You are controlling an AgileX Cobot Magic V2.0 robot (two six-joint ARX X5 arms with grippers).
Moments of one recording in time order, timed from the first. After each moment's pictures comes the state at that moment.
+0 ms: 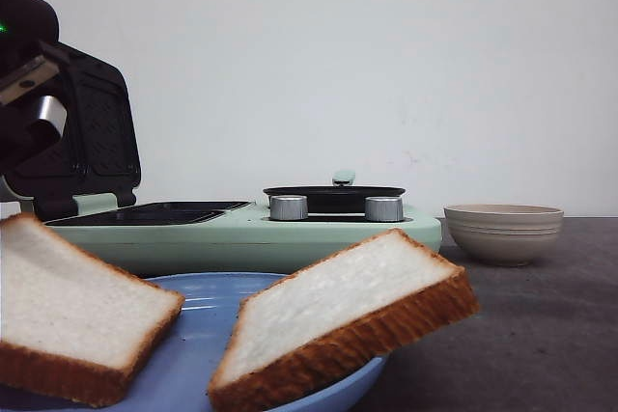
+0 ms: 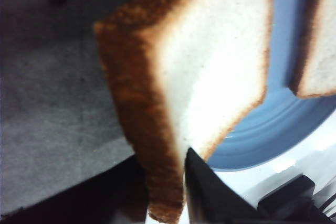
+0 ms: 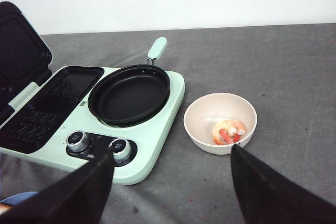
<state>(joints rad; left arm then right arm) -0.35 1.42 0.86 -1.05 0.47 -0.12 0.08 0.52 0.76 -0.56 -0.30 0.16</state>
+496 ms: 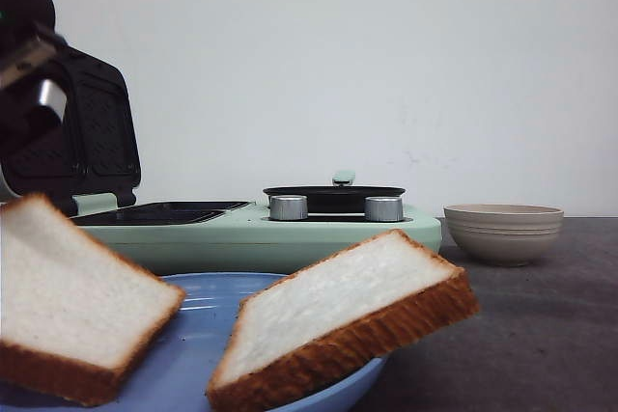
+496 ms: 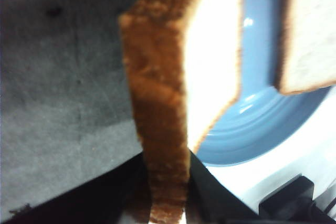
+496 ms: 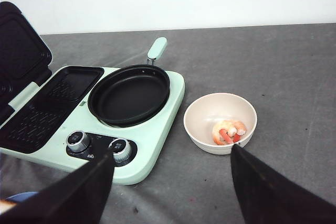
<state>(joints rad) -0.35 1.29 0.88 -1.06 0.46 -0.10 0.08 0.52 0.76 -0.56 -0.30 0.16</state>
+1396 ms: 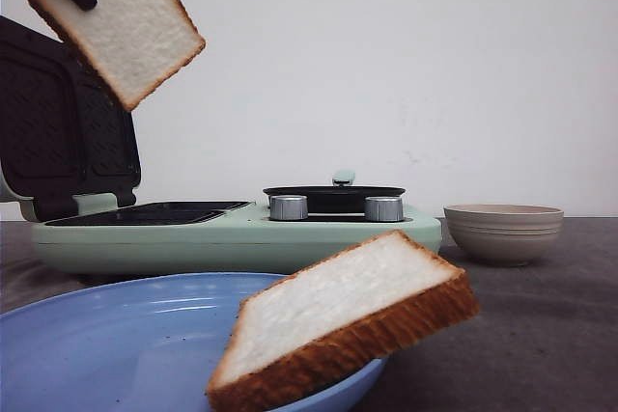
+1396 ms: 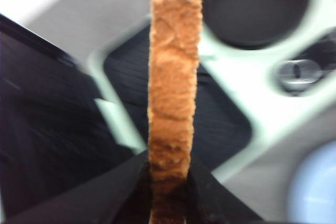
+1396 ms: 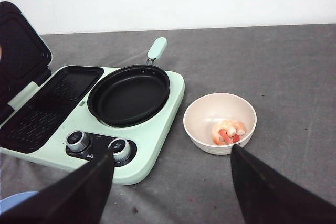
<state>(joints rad) -0.41 1.19 1.25 -0.75 -0.12 0.39 0.08 0.52 0.76 -0.56 -0.29 0.16</state>
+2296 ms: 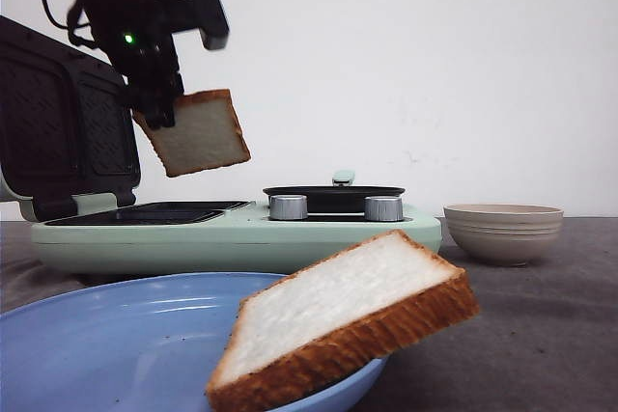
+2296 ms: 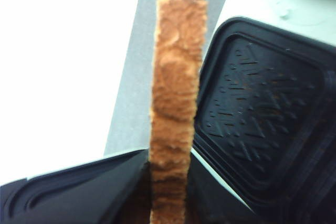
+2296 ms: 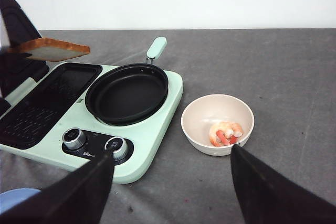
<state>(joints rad) -0.41 1.68 1.25 -0.12 -0.36 1.07 0.08 0.52 0.76 -0.56 -0.29 0.13</state>
